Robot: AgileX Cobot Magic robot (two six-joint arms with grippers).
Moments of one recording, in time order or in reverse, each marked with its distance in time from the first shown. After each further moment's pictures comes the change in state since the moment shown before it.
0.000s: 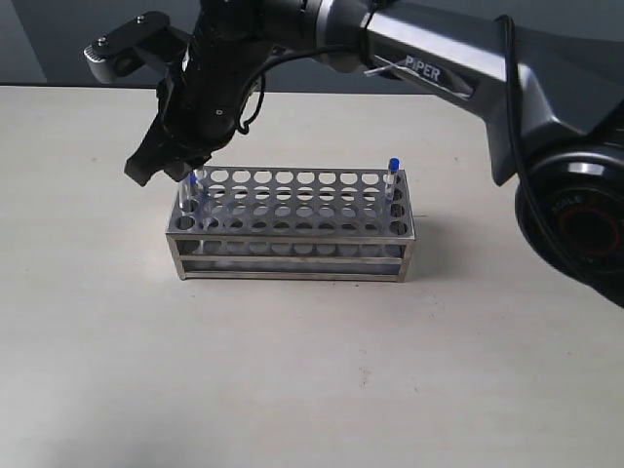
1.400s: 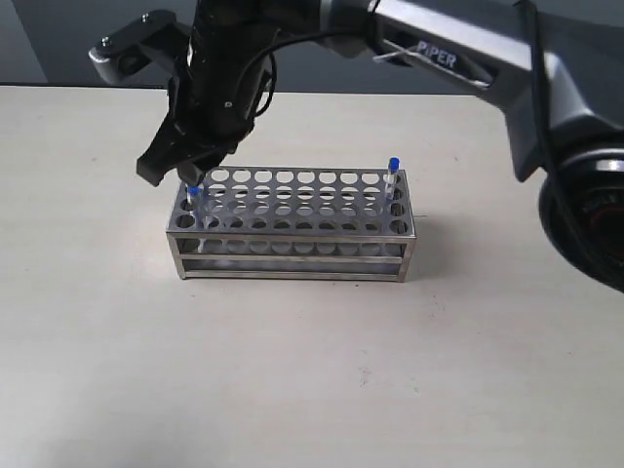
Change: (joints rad) left arm 0.000 0.000 0.000 0.000 0.000 0.000; right arm 0.010 -0.048 -0.002 -0.090 0.124 0.078
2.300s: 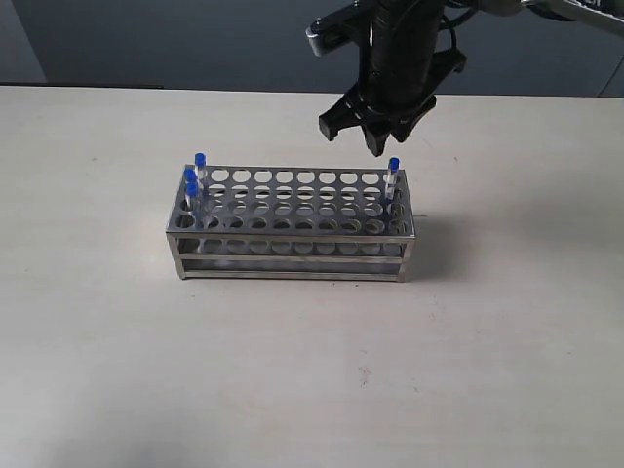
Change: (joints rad) left arm 0.000 0.000 0.000 -0.002 0.000 0.000; right arm -0.279 -0.117 0.239 -0.279 0.076 0.283
